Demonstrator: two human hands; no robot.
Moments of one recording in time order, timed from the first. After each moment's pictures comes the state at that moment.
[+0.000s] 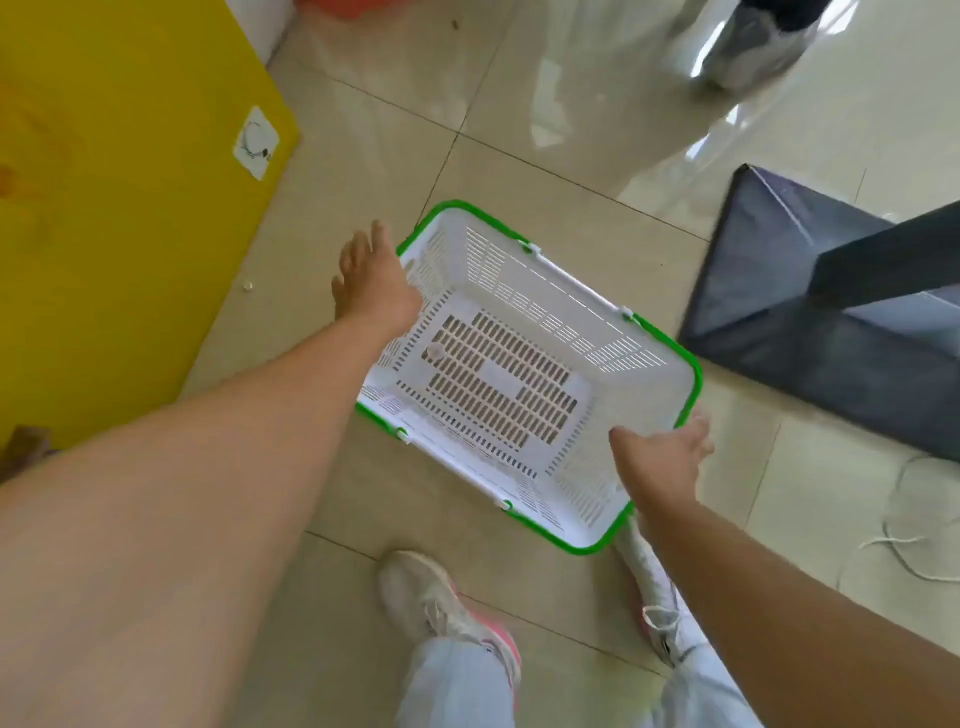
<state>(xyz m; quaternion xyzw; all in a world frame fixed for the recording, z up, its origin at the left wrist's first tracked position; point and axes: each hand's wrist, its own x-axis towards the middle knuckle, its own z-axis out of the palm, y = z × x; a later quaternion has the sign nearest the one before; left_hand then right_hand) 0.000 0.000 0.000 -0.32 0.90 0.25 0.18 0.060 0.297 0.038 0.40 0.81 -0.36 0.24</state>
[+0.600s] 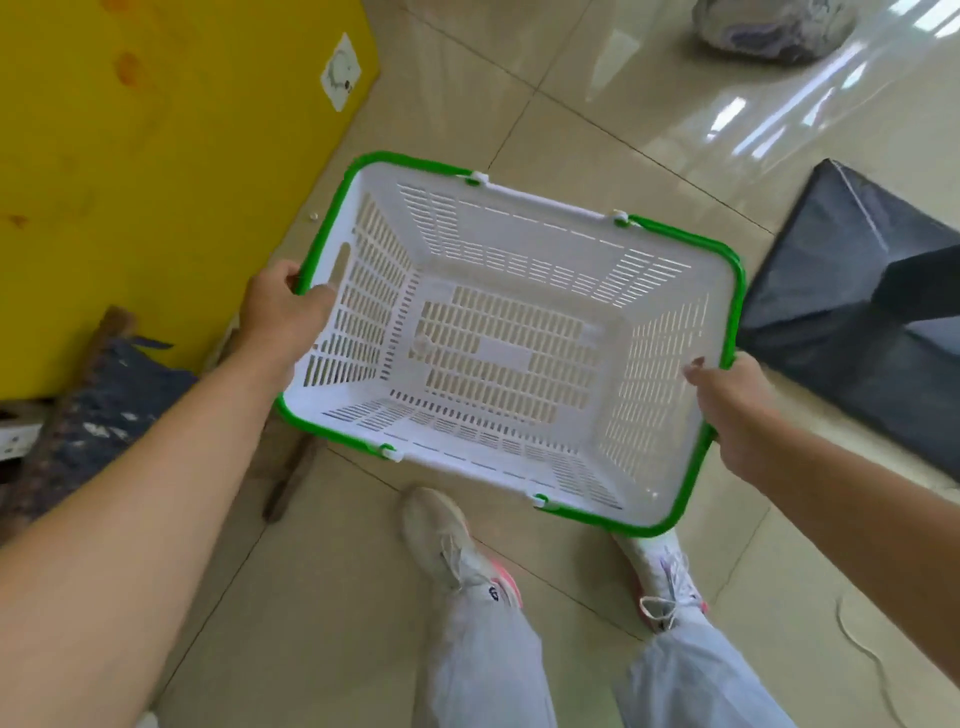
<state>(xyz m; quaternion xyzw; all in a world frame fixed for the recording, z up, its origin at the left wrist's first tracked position) 0.163 -0.078 0.031 -0.51 0.75 0.42 0.03 0.030 0.311 0.049 0.29 0.84 -0.35 0.30</state>
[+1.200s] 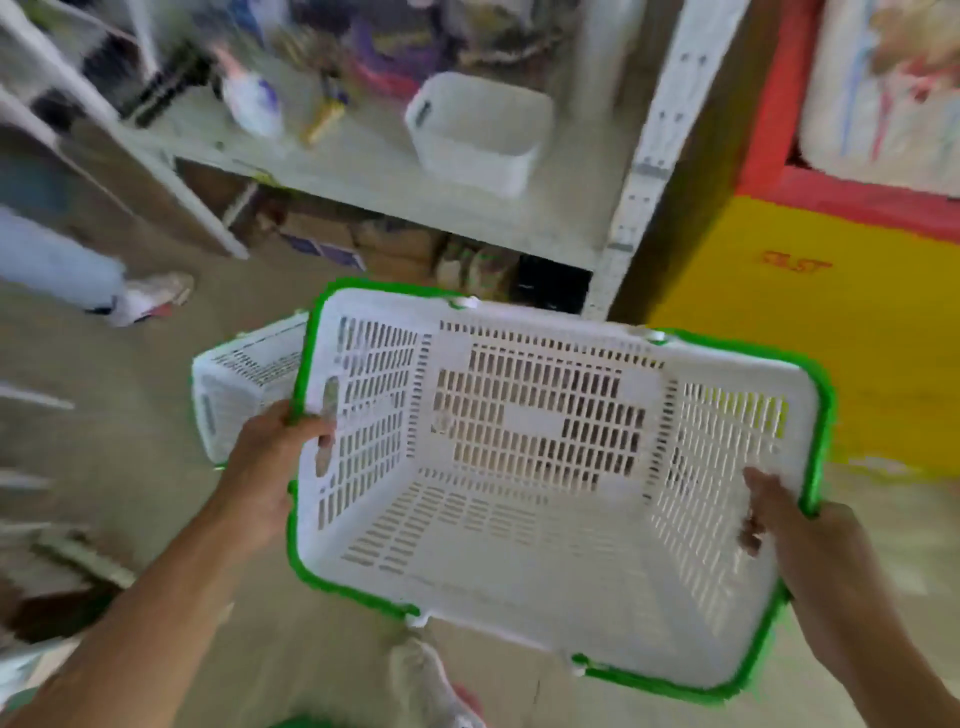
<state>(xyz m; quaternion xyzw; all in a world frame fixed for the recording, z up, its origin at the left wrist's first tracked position) 0.725 0.113 0.353 -0.76 0.18 0.47 -0.41 0.280 0.053 0.364 -0.37 0.78 -0.25 0.44</state>
